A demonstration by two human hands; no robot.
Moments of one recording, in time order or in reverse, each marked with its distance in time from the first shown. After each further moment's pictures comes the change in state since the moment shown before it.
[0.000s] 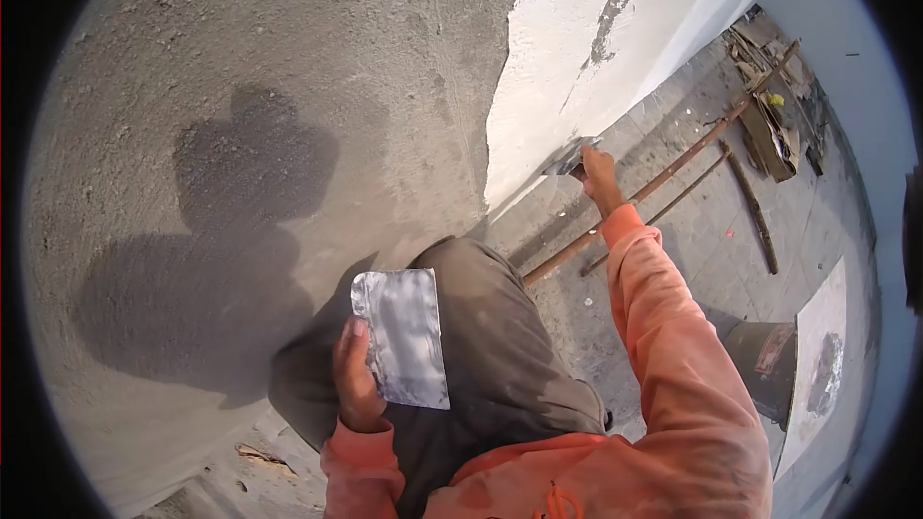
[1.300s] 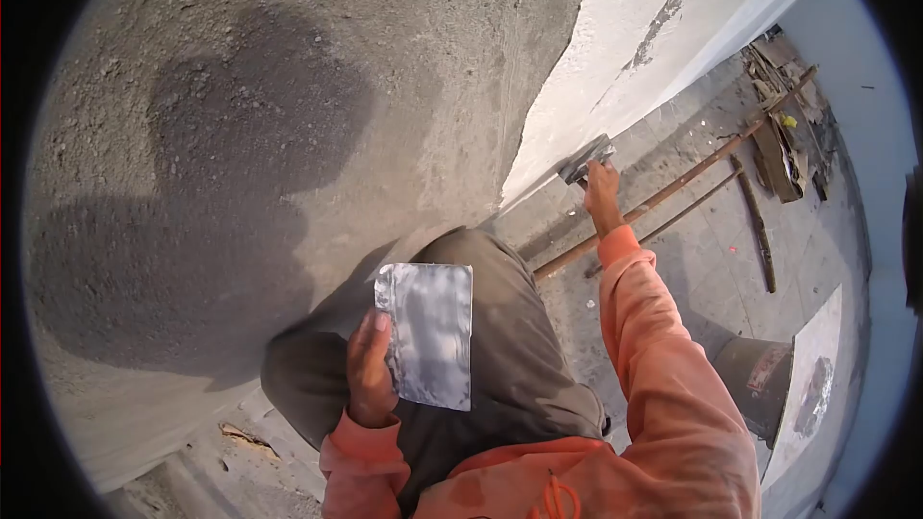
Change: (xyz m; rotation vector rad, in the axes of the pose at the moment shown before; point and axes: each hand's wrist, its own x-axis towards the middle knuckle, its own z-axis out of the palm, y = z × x) left_hand 0.001 -0.003 0.009 0.123 0.003 -0.021; right_hand 0.014 0.063 -0.008 -0.078 0.070 -0.113
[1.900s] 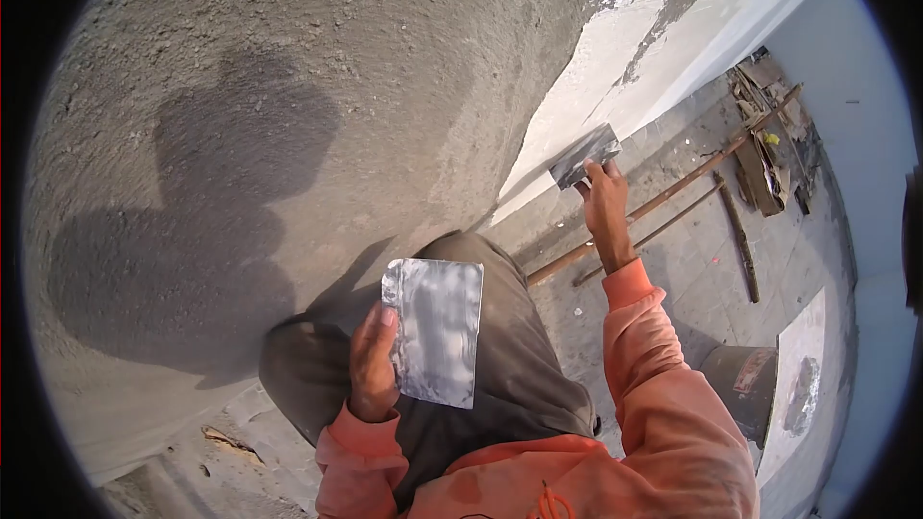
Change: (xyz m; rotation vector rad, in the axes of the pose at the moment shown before) left_hand -0.010 0.009 0.000 -0.062 -0.102 0.035; right_hand -0.120 -0.125 0.034 0.060 -0.188 -0.151
